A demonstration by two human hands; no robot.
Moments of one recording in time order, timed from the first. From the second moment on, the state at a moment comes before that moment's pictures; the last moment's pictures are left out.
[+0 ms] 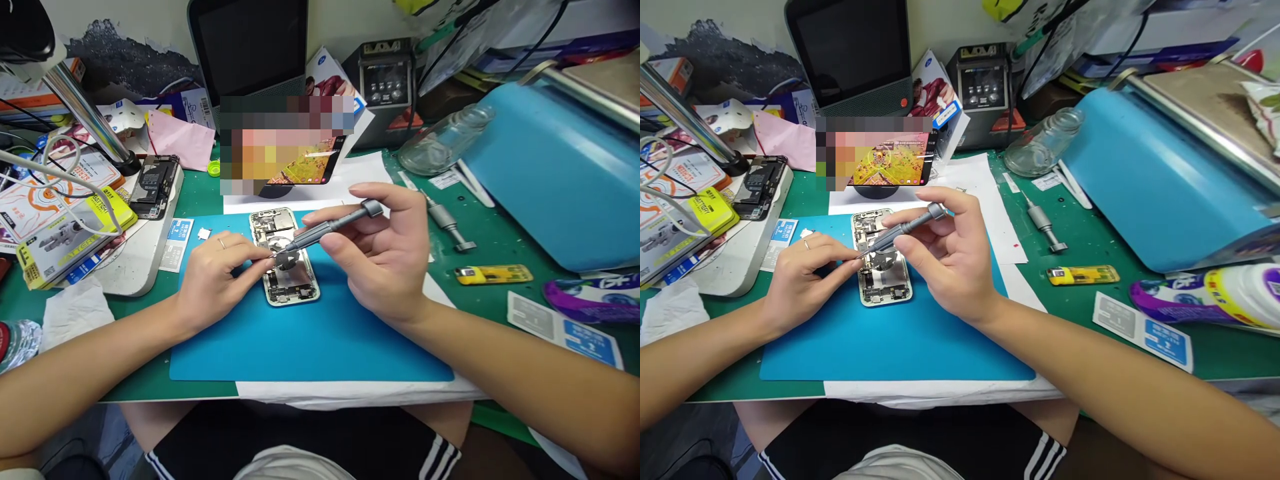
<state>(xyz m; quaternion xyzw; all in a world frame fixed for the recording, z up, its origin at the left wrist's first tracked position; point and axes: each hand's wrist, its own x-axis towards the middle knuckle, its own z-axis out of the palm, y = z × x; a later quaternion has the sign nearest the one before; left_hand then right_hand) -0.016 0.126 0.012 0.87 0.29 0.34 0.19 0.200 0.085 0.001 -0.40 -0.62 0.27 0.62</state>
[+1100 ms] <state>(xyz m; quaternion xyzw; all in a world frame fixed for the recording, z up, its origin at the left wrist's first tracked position) -0.014 0.126 0.013 0.86 0.29 0.35 0.21 0.201 0.090 0.000 -0.36 -0.62 0.25 0.64</state>
